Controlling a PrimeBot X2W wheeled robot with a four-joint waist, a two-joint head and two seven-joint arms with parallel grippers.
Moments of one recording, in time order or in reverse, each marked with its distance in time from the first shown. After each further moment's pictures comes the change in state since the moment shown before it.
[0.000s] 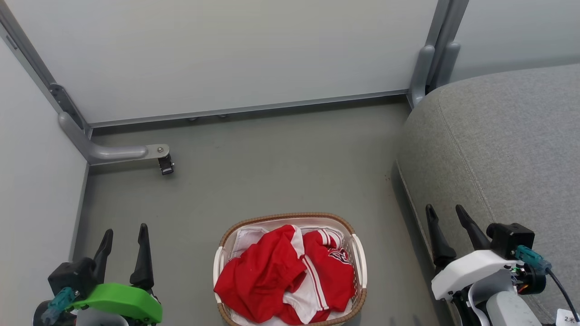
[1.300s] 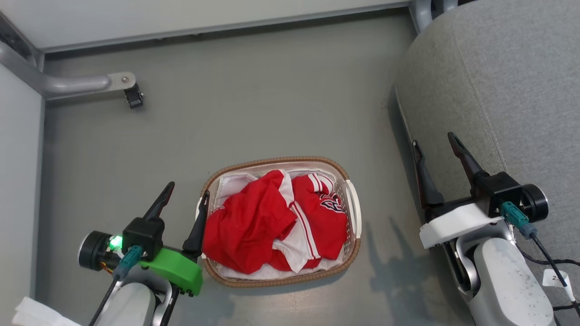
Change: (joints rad) left arm -0.192 0.058 -0.278 0.081 0.166 -0.019 -0.079; right arm -0.159 0.007 0.017 -0.087 -0.279 0.000 -0.079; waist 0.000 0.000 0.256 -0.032
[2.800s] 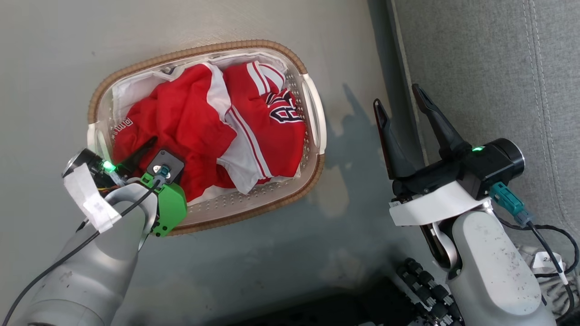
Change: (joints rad) left arm -0.620 -0.005 -0.444 0.830 0.117 0.051 -0.008; right arm -0.093 0.000 0.157 -0.176 0.076 0.000 -0.007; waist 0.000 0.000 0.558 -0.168
